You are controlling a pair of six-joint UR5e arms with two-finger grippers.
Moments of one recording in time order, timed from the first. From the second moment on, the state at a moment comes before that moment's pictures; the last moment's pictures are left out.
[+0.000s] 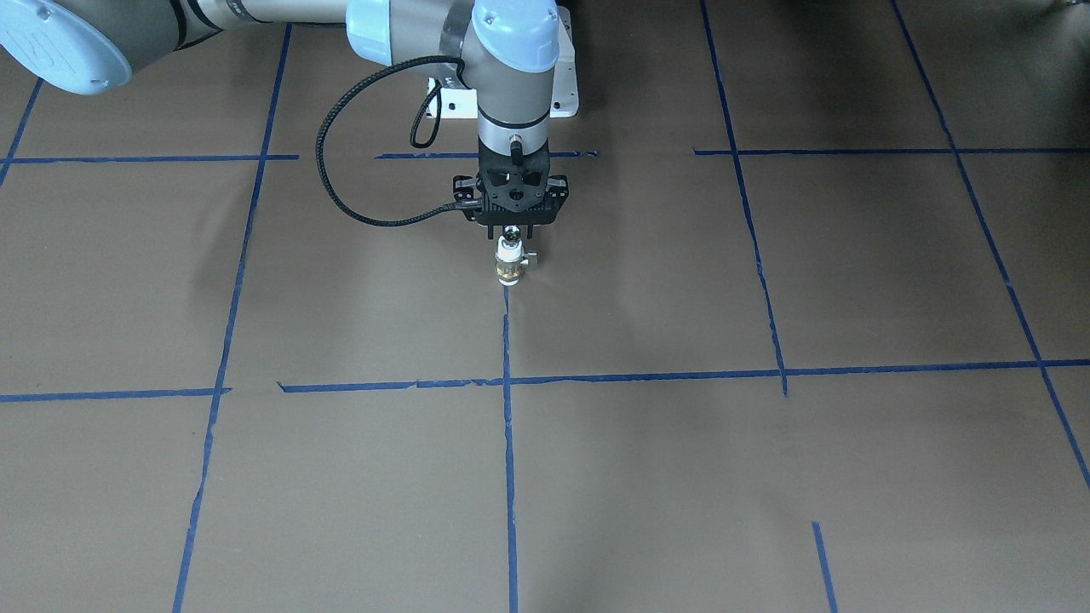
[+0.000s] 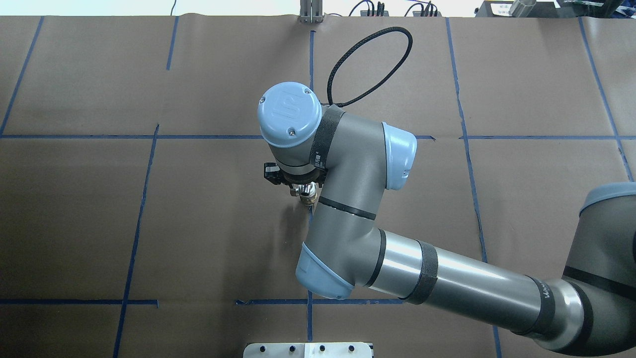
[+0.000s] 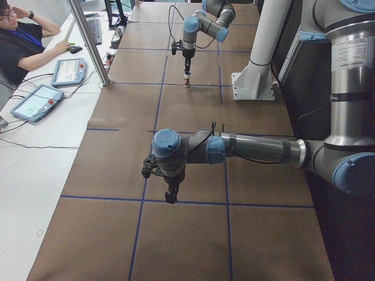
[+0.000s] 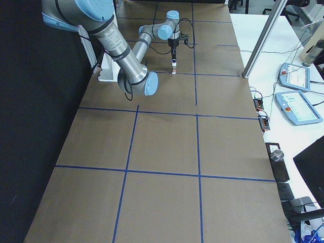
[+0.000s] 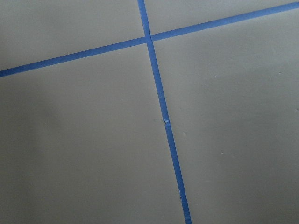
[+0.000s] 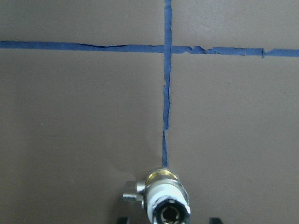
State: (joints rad) left arm -1.54 -1.46 -1.77 -1.44 -2.33 0.23; right arm 0.48 -0.65 1.58 -1.79 1.81 1.20
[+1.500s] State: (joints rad) left arm -1.54 -1.46 -1.77 -1.44 -2.33 0.19; right arm 0.95 -0.96 1.71 -1.80 2.16 0.55
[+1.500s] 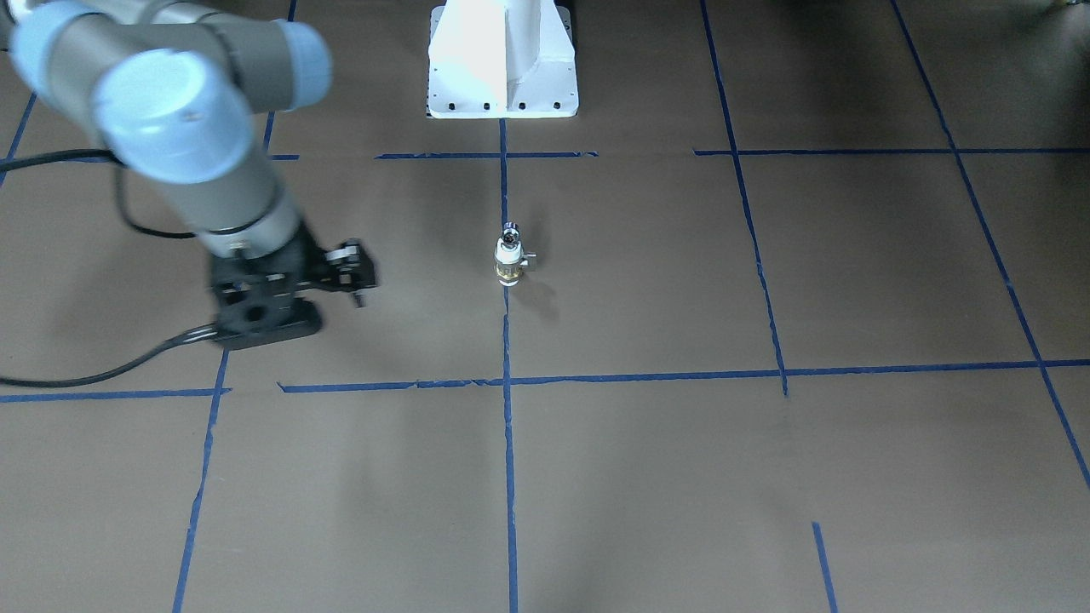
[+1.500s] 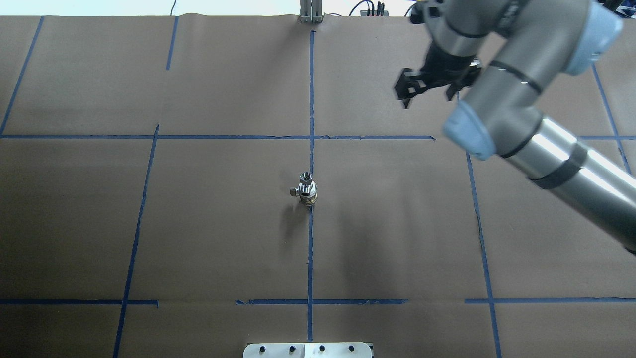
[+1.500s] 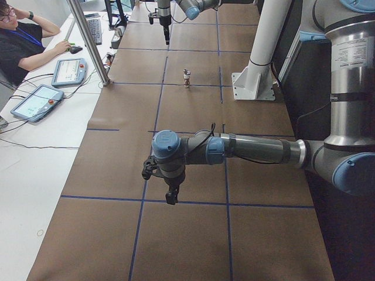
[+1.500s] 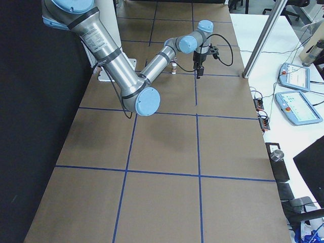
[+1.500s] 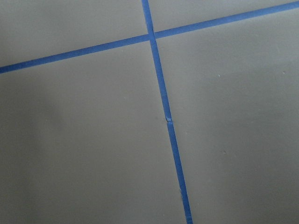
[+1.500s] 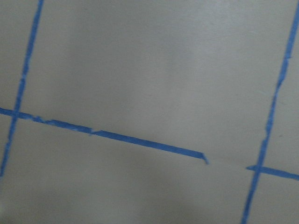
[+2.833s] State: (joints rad) left arm -1.54 -1.46 -1.77 -1.44 -2.32 0.10; right arm 1.56 -1.77 1.85 -1.76 2.27 -0.38
